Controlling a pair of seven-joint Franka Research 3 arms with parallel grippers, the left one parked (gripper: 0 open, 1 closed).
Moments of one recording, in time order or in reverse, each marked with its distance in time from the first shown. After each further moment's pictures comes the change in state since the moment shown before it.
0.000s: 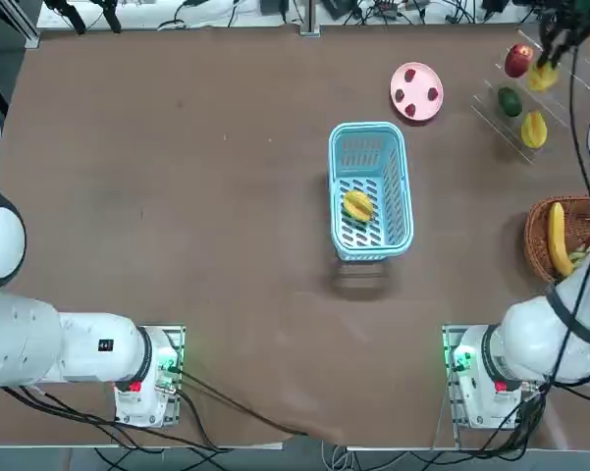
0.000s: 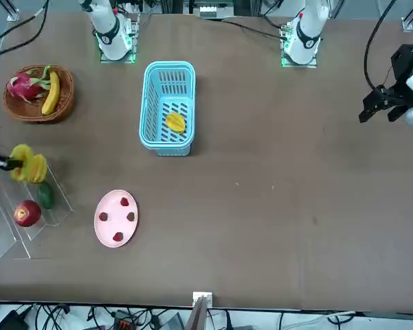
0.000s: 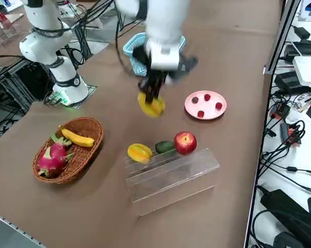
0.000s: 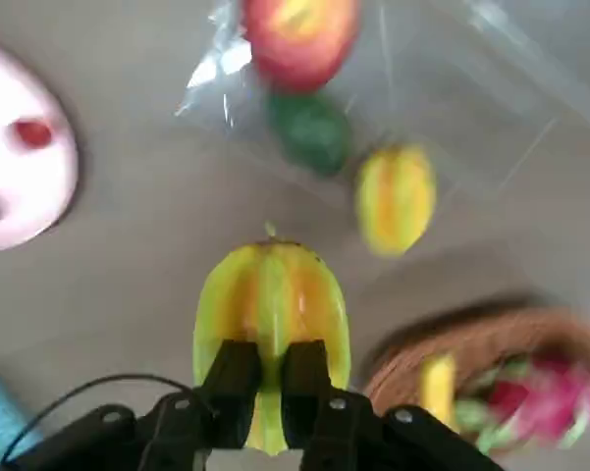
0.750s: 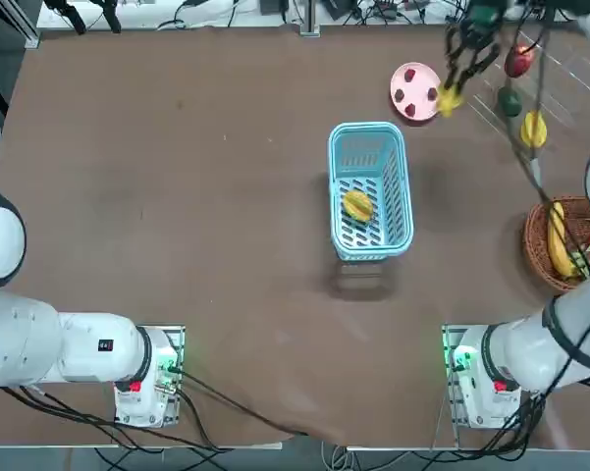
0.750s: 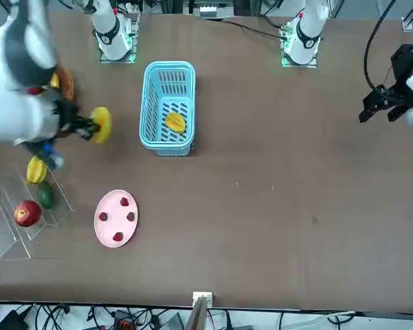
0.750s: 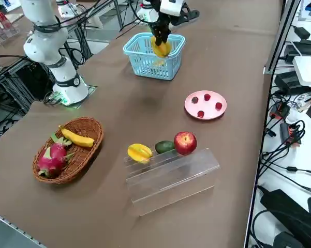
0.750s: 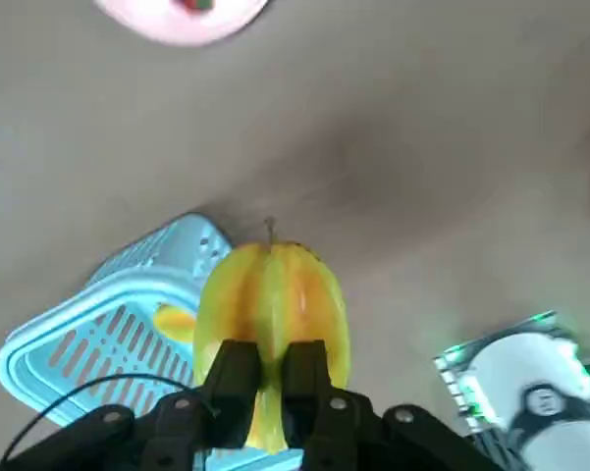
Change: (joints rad) arm 0.378 -0.266 0.008 -0.387 0.271 0.085 0.573
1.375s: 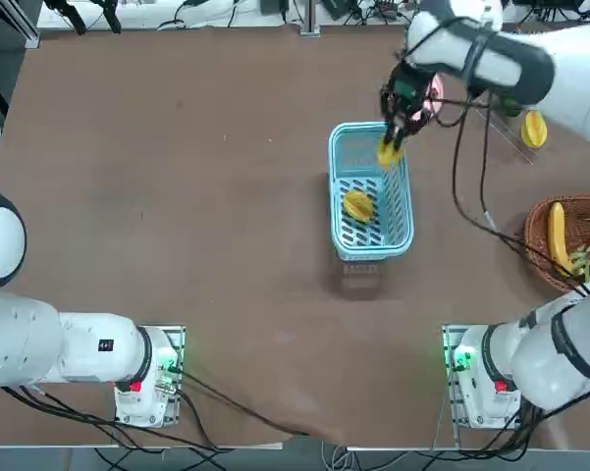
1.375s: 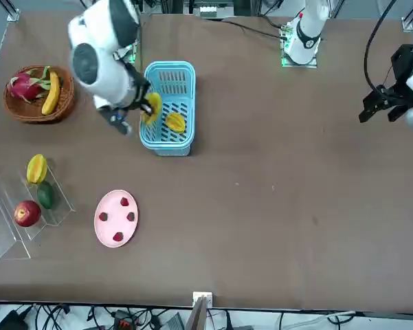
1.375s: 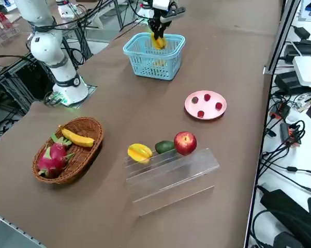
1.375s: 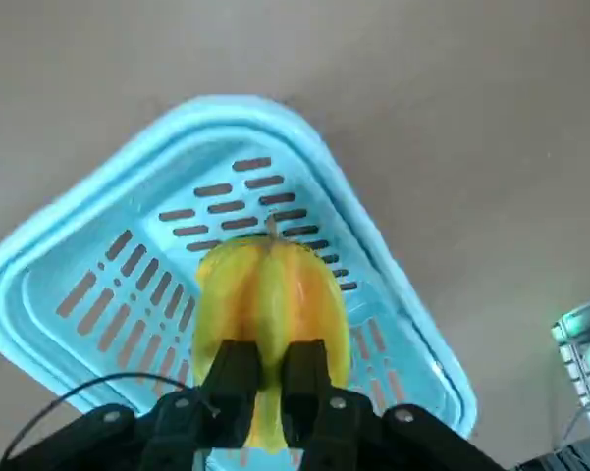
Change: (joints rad) arm 0.306 -0.104 0.002 -0.300 0.008 0.314 0.282
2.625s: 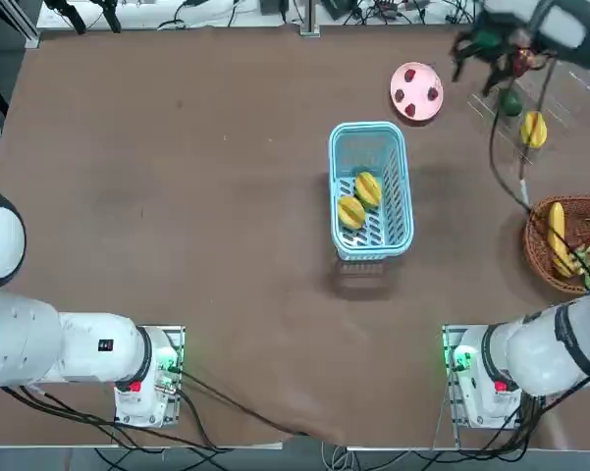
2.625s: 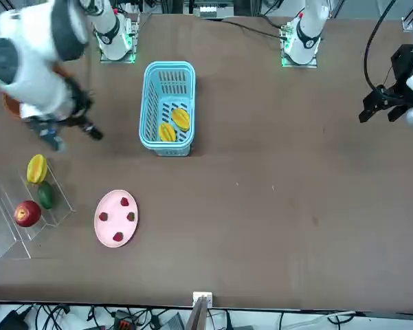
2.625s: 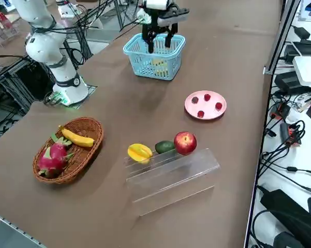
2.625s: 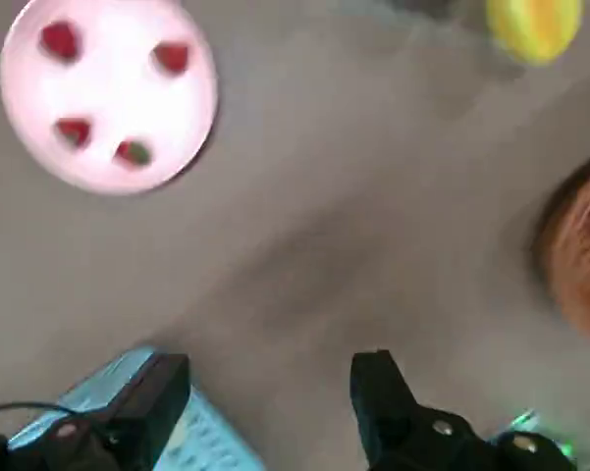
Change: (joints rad) arm -0.352 -0.031 -0.067 0.109 -0.288 -0.060 -0.327
